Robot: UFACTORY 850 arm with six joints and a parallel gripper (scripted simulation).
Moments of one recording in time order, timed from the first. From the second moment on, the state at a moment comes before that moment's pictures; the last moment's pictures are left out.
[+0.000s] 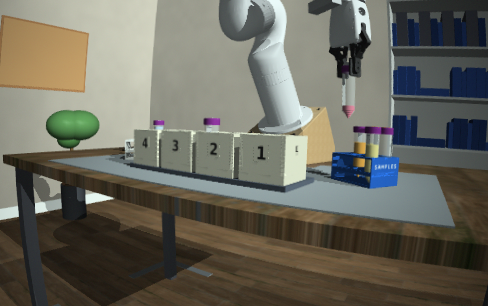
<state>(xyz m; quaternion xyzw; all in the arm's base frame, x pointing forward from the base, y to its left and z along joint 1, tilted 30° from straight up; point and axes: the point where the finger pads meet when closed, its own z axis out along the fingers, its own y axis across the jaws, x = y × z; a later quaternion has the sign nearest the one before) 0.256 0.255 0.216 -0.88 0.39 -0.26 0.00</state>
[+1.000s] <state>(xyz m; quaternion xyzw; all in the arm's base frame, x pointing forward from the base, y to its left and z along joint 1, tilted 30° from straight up) 0.271 0.248 0.188 -0.88 0.39 -0.26 0.00</state>
